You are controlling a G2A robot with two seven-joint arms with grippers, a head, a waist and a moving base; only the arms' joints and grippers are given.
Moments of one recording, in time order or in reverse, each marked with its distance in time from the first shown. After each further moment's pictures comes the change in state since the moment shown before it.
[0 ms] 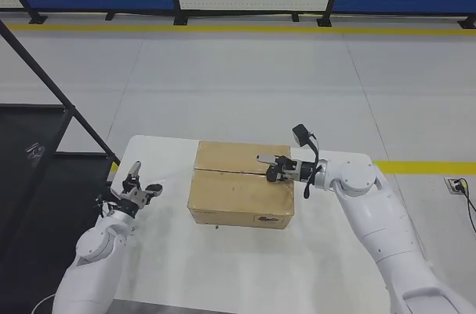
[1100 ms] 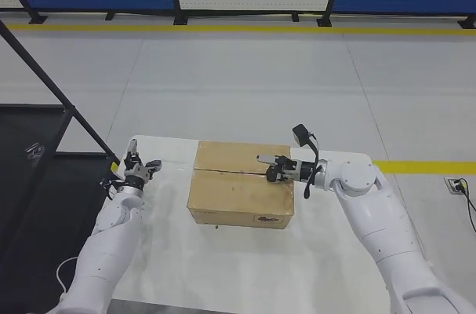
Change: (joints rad) left arm -0.348 -0.092 0.109 0.485 -0.069 -0.284 0.102; right arm 0.000 0.000 0.000 0.000 0.000 0.000 0.000
